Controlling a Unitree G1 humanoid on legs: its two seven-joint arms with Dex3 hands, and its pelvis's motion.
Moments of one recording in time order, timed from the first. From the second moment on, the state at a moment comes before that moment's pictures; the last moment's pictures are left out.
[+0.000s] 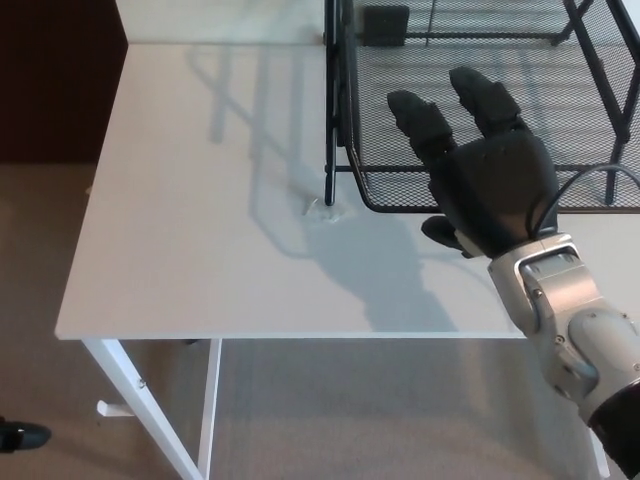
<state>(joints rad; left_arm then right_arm) 0.01 0.63 0.05 0.87 0.03 -0.26 -0.36 -0.54 -0.29 0.45 0.46 -1.13 0.03 -0.40</state>
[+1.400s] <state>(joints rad) 0.00 0.64 0.04 0.89 0.05 -0.26 -0.36 0.38 -0.57 0.26 -0.54 -1.01 -0.18 -0.43</state>
